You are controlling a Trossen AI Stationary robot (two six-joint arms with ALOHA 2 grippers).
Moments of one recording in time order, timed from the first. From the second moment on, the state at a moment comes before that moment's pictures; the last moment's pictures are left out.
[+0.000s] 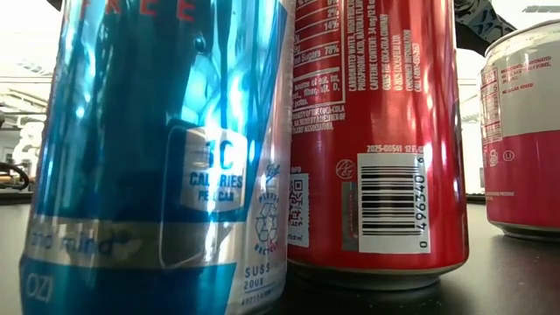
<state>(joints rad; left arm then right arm) 0.17 0.98 0.78 -0.70 -0.20 -0.18 -0.33 2.33 2.34 -1.40 0.12 0.59</state>
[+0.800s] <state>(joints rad) 0.17 0.98 0.78 -0.75 -0.20 -0.18 -0.32 2.35 2.34 -1.39 0.10 0.59</state>
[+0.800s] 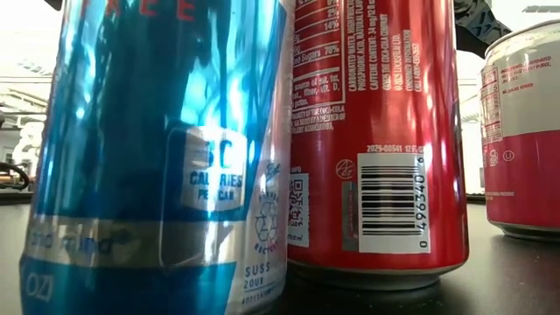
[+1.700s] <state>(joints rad) 0.17 0.98 0.78 -0.75 -0.20 -0.18 -0.32 2.36 2.34 -1.39 0.10 0.59</state>
